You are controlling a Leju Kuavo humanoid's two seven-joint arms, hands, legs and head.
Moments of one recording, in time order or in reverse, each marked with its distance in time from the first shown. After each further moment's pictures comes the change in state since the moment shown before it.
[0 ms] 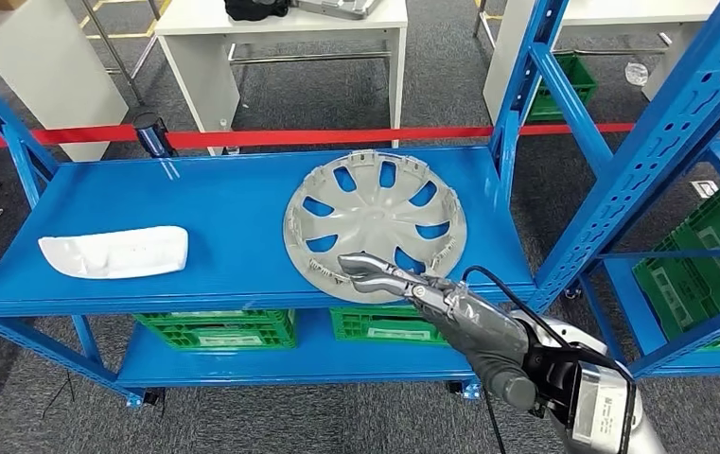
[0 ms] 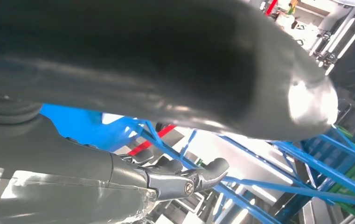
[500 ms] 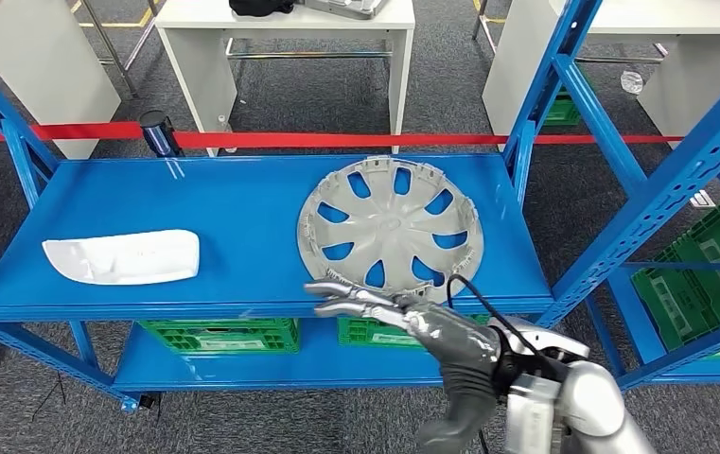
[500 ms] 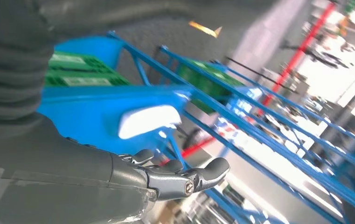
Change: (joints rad) left arm -0.001 0.011 -0.011 0.042 -0.048 0.023 -0.037; right arm -0.042 -0.022 0.099 0.028 0.080 0.007 0.058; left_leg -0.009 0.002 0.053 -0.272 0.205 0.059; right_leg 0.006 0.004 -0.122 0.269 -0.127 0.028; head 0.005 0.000
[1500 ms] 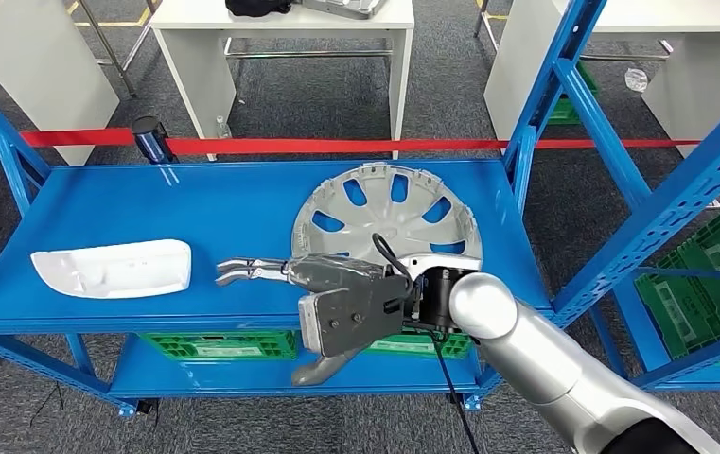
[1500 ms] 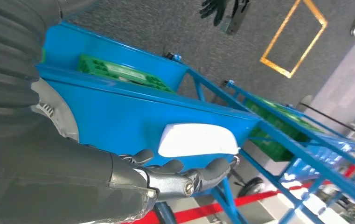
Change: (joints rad) left arm -0.018 0.095 -0.041 0.214 -0.006 0.081 -0.056; right arm -0.431 0.125 0.321 0.396 -0.047 -0.017 0.238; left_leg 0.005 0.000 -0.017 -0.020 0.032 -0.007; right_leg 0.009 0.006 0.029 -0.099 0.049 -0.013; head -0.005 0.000
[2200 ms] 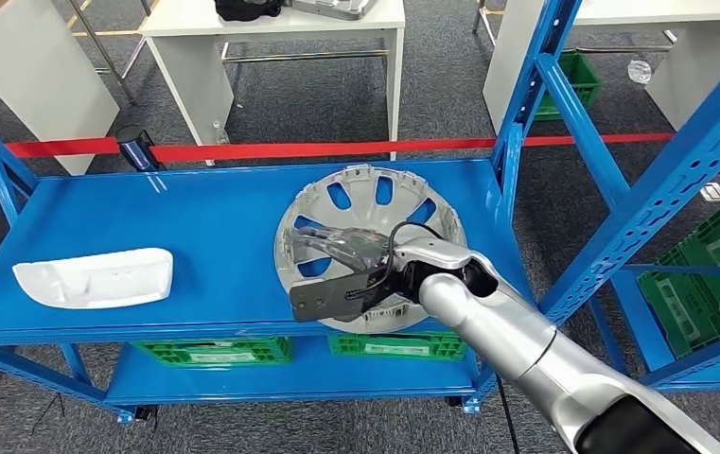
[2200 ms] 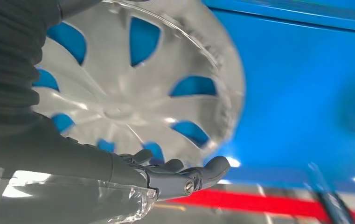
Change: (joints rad) left arm 0.000 -0.018 0.000 -0.037 0.024 0.002 0.039; right arm -0.030 0.045 0.019 0.332 0.625 -0.119 -0.012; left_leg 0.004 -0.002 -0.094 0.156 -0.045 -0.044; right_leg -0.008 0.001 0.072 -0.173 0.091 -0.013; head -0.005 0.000
